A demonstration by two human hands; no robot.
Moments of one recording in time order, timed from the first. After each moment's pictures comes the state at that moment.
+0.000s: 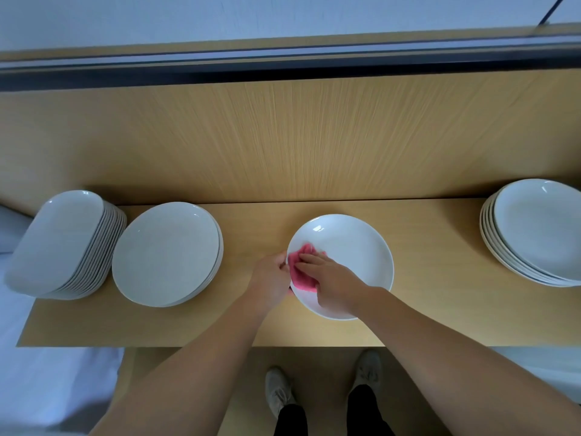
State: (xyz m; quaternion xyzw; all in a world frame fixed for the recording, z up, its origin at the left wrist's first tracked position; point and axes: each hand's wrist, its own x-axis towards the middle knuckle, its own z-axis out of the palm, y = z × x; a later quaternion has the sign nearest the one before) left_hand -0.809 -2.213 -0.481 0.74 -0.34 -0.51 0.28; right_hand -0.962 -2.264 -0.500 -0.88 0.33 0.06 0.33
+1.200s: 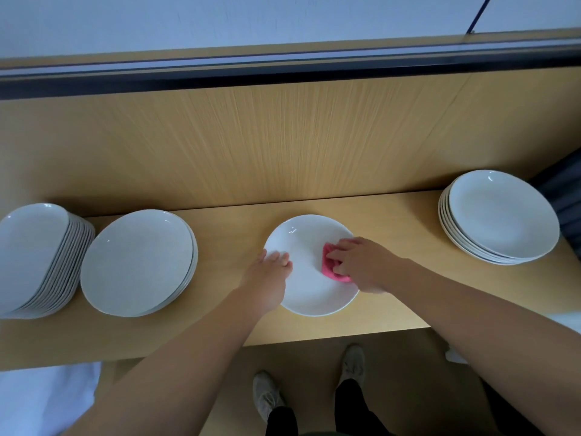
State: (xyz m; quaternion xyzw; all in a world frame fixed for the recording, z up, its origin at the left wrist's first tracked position) left_hand -0.831 -2.226 -0.482 0.59 -0.76 -0.19 -0.19; right_hand -1.048 -2.302 -0.461 -0.93 0.23 0.30 0.02
